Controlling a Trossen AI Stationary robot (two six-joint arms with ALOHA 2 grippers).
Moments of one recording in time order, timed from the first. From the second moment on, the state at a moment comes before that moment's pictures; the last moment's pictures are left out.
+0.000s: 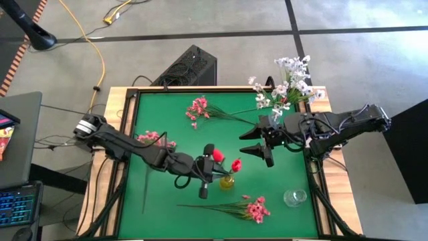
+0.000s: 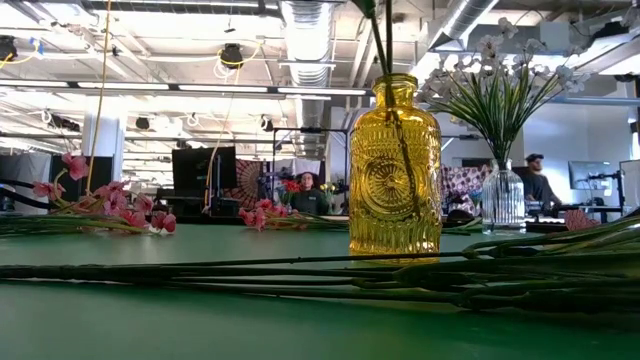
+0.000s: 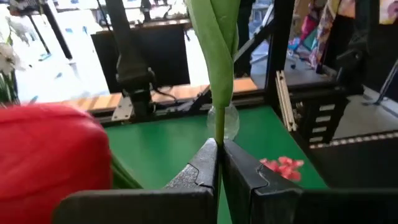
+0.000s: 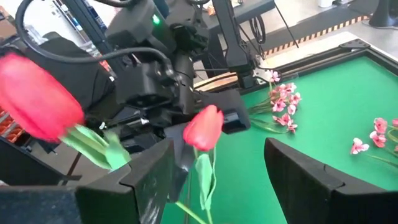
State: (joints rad) left arm -0.34 1.61 1.14 0.24 -0.24 0.00; right arm 0.23 1.13 1.20 -0.34 0.13 0.43
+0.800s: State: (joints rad) left arm -0.29 1.61 1.14 0.07 -0.11 0.06; right arm 0.23 1.13 1.20 -0.34 0.13 0.43
